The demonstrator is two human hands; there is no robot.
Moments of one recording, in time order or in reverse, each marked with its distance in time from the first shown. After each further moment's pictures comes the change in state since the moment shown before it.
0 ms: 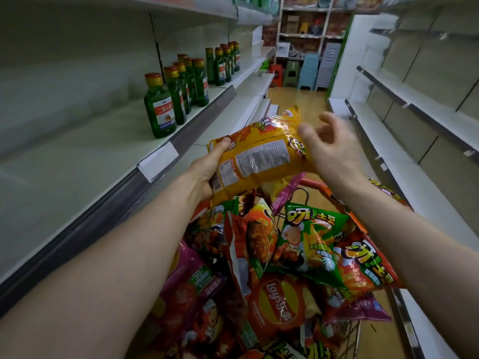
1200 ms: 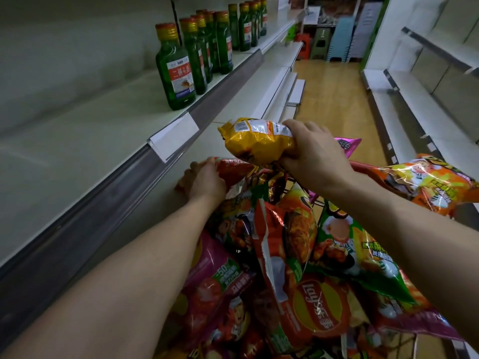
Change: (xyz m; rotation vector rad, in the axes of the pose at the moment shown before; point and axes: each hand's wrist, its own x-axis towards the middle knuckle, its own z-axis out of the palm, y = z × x) left_hand 0.055 -0.067 -0.074 1.248 0.542 0.256; right_hand 0.002 0.028 0.092 -0.554 -0.343 -0.307
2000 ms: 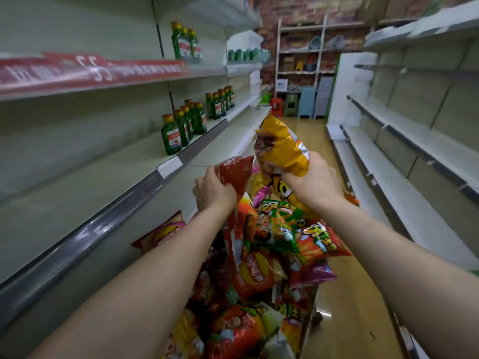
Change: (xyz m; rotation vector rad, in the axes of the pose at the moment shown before) left_hand -0.229 0.128 -0.097 -0.418 0.221 0.007; right_hand -0.177 -0.005 -0.173 0.297 0.236 0.408
